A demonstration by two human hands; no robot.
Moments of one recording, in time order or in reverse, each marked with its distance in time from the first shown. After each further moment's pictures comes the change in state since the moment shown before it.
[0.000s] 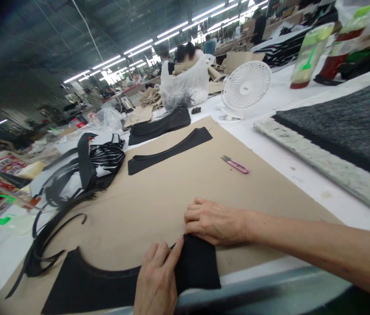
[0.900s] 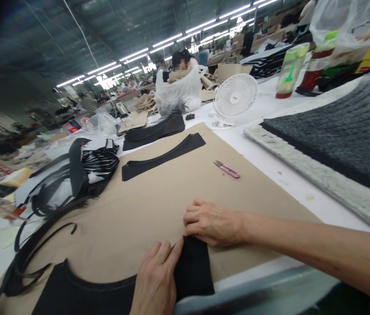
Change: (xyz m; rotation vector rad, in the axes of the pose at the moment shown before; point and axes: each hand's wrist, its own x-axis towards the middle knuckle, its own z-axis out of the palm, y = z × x) left_hand 0.021 0.002 0.000 -0.026 -0.069 0.118; right_hand -0.012 0.006 -0.004 0.010 0.010 0.031
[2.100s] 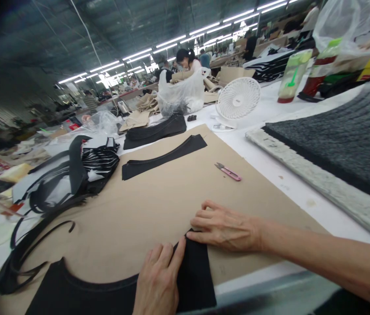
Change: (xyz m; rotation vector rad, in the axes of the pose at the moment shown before) left_hand 0.003 0.010 0.002 0.147 0.052 -0.032; right_hand -0.025 -0.002 -0.004 -0.272 -0.015 -0.076
